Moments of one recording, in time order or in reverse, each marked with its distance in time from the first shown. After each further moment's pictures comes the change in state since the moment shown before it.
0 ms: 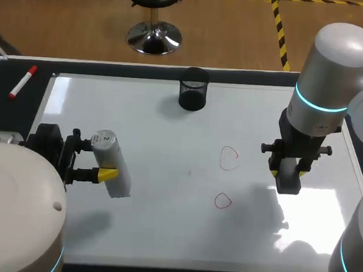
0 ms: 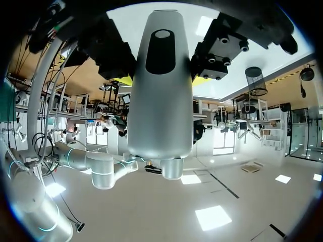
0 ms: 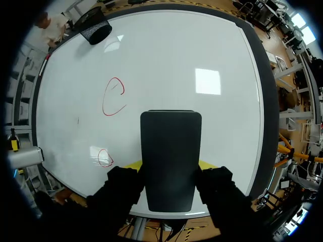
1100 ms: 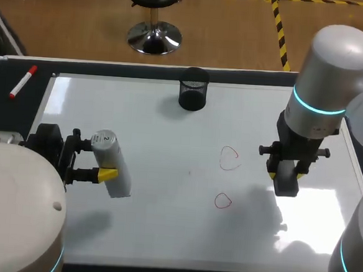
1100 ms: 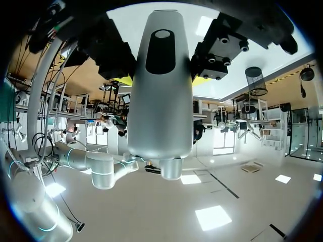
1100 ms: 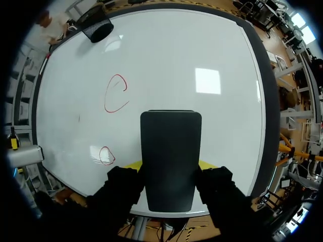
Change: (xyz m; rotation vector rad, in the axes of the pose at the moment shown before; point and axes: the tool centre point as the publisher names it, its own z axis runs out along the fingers) left arm 0.000 0.000 0.000 0.000 0.000 0.000; right arm 0.007 -0.009 0.002 0.005 -0.001 0.004
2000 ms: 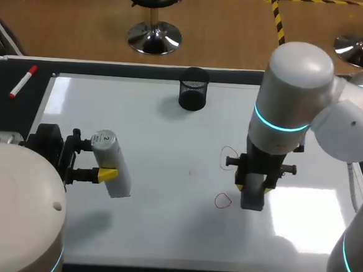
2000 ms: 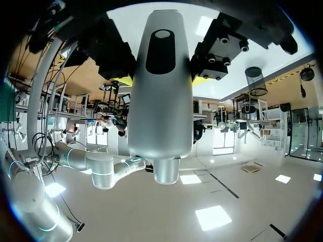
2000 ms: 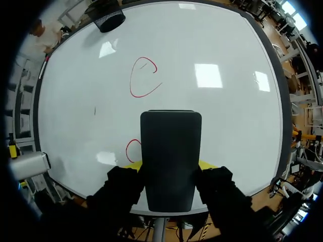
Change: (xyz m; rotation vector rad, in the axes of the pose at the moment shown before) left arm 0.000 0.000 0.000 0.000 0.000 0.000; right arm 0.076 -0.028 0.016 0.003 0.024 0.099
